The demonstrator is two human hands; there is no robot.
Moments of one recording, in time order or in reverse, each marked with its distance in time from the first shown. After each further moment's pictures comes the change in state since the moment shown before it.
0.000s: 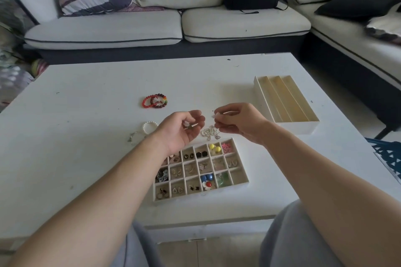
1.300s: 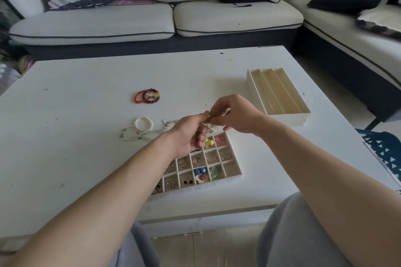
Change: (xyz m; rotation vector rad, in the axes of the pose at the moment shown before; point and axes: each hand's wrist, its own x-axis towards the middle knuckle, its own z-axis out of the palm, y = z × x) left_hand 0.003 -0.033 0.027 0.353 -0.110 -0.096; right_hand -0.011 -0.008 -0.006 -0.717 -0.015 -0.237
